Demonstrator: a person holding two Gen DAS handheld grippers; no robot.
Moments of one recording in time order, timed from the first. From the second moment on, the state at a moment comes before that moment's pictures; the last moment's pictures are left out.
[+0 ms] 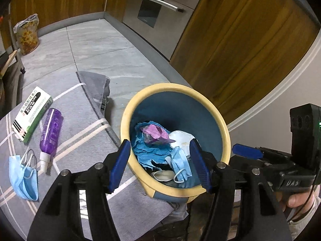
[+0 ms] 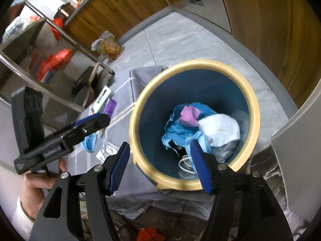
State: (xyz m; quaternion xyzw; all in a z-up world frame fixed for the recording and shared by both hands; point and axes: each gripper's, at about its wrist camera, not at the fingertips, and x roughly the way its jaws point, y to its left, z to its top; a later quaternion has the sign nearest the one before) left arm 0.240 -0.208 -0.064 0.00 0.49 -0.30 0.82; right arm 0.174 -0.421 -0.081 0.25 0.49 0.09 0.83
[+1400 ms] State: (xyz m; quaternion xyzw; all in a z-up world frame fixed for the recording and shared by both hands) left arm 0.232 0.074 -0.099 -0.10 0.52 -0.09 0.84; right arm 0.207 -0.252 -0.100 0.12 0.53 0.18 0.82
